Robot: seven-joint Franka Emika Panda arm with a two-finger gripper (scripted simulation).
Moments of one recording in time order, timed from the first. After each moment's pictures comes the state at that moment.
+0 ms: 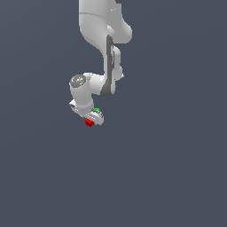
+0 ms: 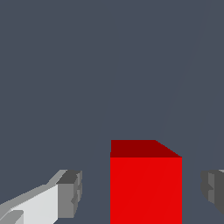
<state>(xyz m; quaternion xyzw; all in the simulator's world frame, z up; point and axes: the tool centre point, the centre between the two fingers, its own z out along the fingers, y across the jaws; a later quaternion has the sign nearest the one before) -0.100 -0.146 0.035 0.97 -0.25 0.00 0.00</state>
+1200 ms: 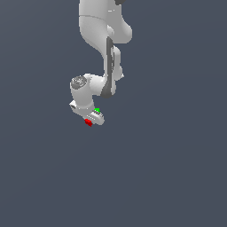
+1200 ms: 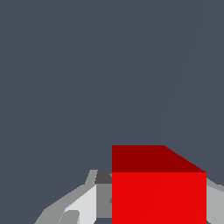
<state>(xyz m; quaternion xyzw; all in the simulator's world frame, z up) -0.100 -0.145 0.028 0.97 -0.25 0.00 0.00</state>
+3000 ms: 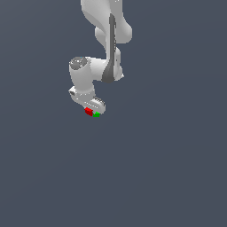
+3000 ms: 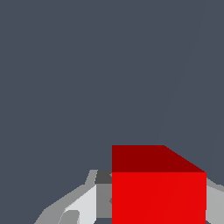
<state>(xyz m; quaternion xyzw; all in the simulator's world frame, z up) -0.124 -0.134 0.100 0.97 -0.25 0.00 0.00</state>
